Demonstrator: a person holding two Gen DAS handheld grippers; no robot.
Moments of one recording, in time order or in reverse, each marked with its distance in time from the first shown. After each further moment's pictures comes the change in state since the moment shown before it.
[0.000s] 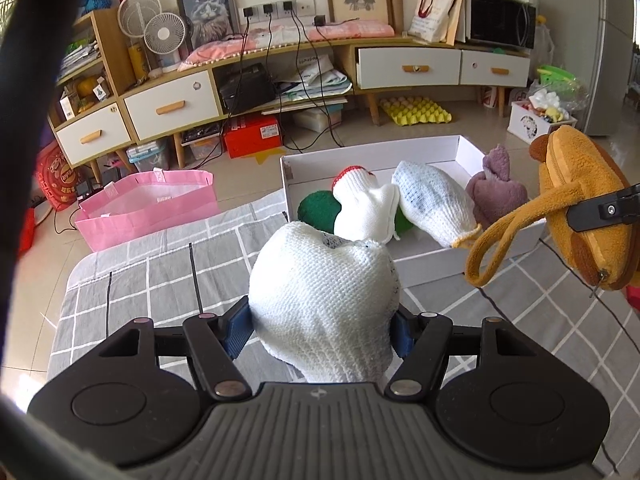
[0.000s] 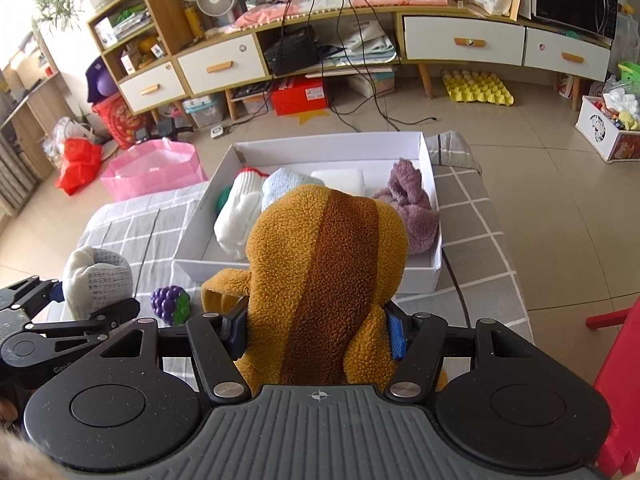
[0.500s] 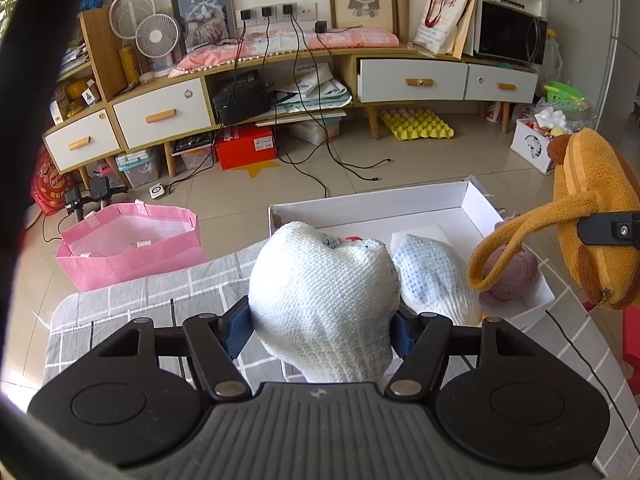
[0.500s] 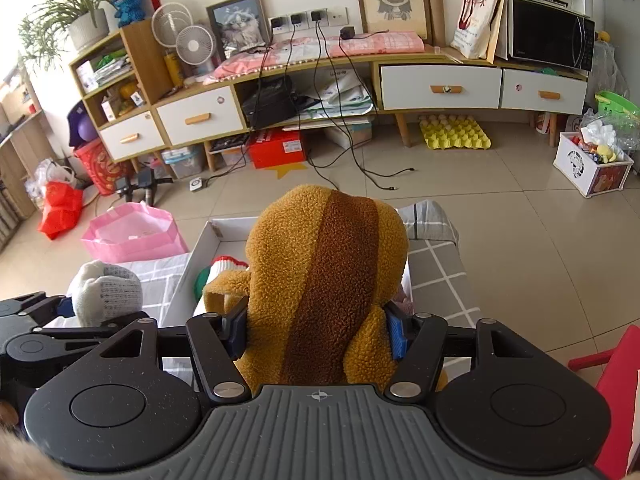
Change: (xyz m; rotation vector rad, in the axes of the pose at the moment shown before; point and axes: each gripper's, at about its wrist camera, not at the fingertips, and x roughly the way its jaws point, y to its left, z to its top) left arm 0.038 0.001 0.065 -0.026 0.008 -0.011; right arm 0.003 -0.009 0.055 0.017 -0.122 -0.068
